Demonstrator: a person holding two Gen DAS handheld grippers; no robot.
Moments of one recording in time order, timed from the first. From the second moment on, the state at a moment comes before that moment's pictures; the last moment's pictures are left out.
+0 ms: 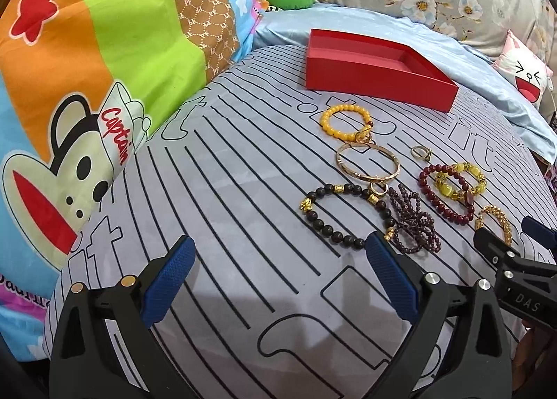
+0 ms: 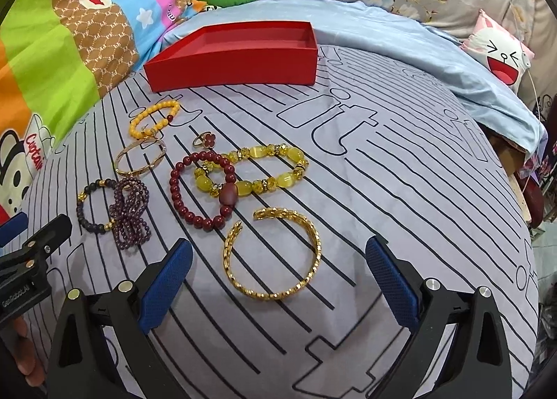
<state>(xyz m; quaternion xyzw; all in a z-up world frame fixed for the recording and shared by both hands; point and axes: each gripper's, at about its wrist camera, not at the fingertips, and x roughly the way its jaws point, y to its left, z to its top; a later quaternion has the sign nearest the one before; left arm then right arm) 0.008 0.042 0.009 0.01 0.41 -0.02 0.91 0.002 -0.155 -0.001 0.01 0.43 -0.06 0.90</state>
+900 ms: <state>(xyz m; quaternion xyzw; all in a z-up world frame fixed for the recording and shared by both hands) 0.025 0.035 0.015 -0.01 0.42 -0.04 0.91 -0.004 -0.162 -0.003 0.03 0.44 -0.05 0.90</state>
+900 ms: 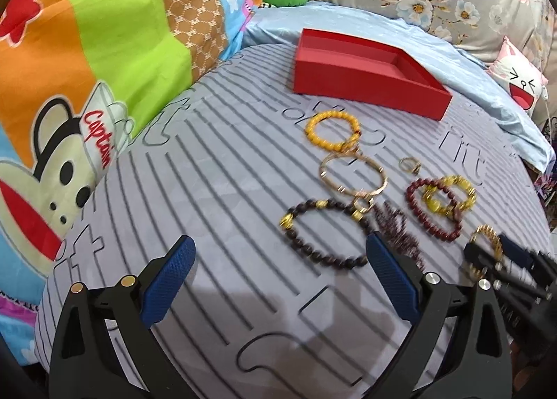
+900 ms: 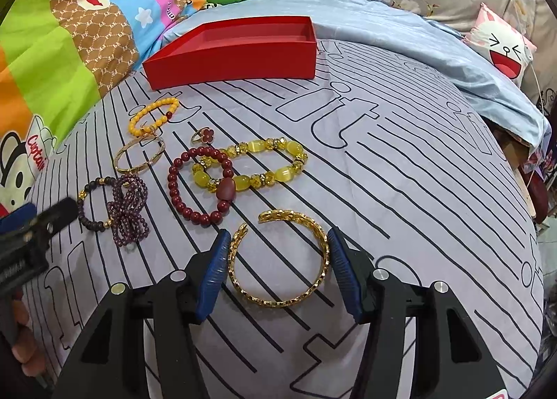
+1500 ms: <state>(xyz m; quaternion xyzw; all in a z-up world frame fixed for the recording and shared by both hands) 0.101 -0.017 -0.008 -0.01 0.46 -0.07 0.88 0.003 -0.174 0.000 0.05 0.44 -0.05 0.90</state>
